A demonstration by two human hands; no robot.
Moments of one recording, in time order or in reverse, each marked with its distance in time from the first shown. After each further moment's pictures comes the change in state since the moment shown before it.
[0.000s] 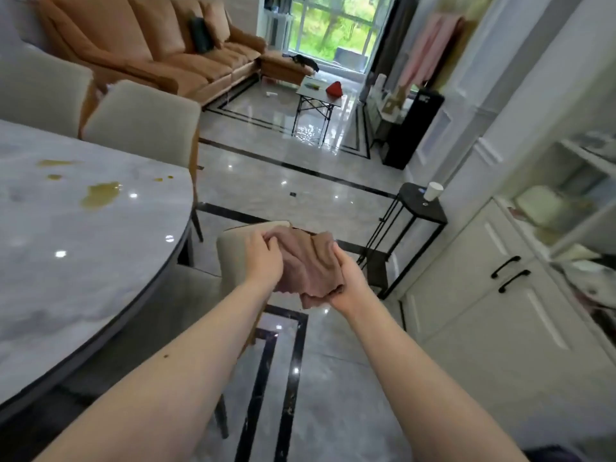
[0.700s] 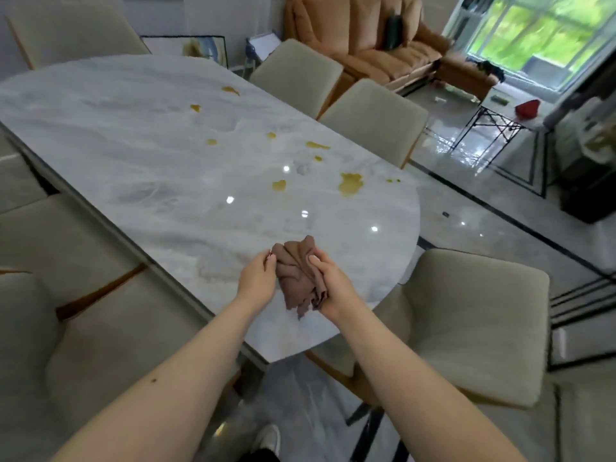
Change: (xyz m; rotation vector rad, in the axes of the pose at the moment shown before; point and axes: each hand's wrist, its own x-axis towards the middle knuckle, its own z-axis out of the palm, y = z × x) left_hand 0.043 -0.249 -0.461 0.118 0.216 -0.162; right_hand 0.063 0.379 0.349 -0.369 -0.314 0.220
